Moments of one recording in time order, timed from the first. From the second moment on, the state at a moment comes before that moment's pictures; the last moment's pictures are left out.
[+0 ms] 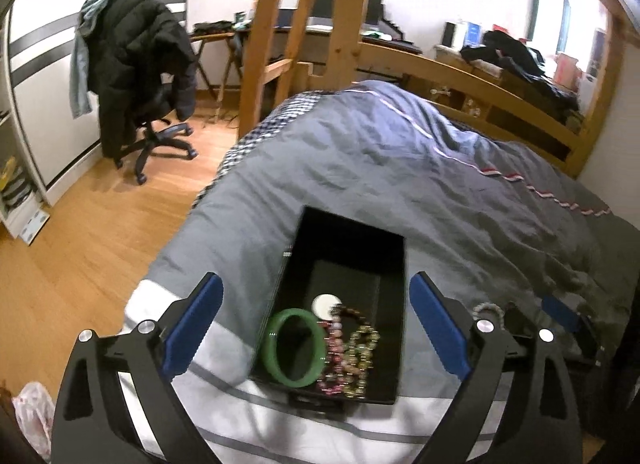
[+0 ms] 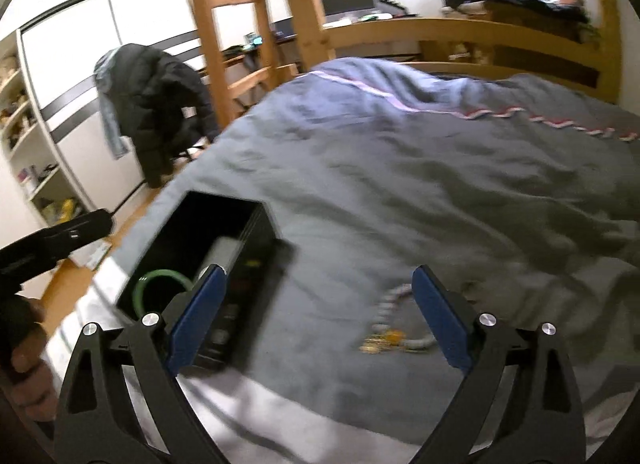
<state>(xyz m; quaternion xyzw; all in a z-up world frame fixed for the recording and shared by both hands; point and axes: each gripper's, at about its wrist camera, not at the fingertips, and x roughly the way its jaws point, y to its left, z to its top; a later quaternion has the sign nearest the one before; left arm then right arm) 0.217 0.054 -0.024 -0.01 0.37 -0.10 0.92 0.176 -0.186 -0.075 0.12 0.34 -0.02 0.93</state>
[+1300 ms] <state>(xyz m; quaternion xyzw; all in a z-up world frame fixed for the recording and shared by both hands) 0.236 -0.137 -0.150 0.13 0.45 -0.22 0.86 0.162 -0.292 -0.173 0.19 0.39 -0.06 0.90</state>
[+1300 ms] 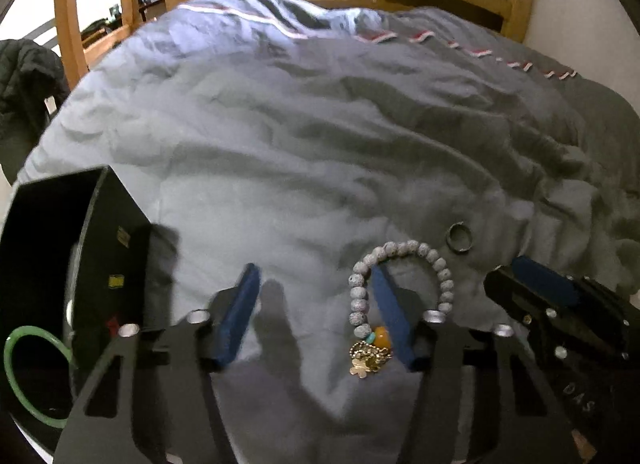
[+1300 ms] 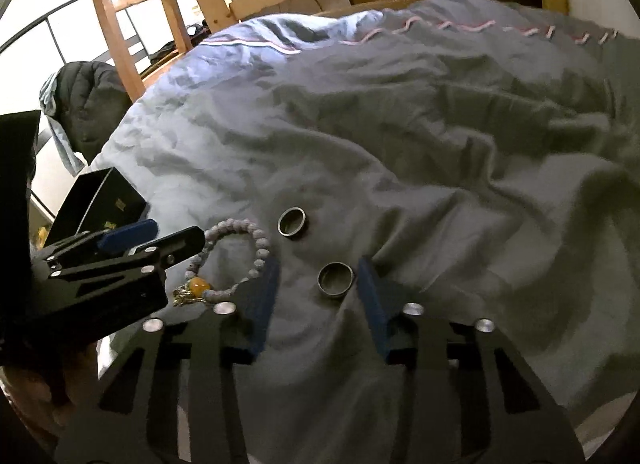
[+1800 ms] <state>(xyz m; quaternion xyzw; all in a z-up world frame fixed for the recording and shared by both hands) 0.236 -0.137 -0.154 0.12 0.47 -0.23 0.85 0.166 -0.294 -0.185 0.20 0.40 -0.06 0.89</state>
